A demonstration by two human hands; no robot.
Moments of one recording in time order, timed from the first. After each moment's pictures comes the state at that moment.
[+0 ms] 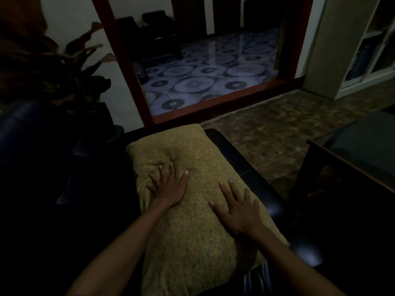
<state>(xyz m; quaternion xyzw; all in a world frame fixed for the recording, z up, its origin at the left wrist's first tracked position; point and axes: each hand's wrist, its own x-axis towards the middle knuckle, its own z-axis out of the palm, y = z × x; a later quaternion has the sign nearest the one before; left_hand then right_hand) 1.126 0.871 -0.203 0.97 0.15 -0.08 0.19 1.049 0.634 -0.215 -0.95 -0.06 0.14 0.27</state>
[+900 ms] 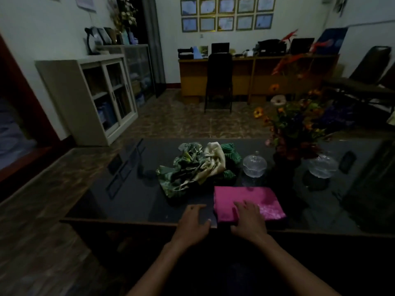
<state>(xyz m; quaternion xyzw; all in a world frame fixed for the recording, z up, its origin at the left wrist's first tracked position) 0.964 0.230 -0.167 0.78 -0.52 -0.23 0.27 0.793 0.111 -0.192 -0.83 0.53 0.00 0.17</state>
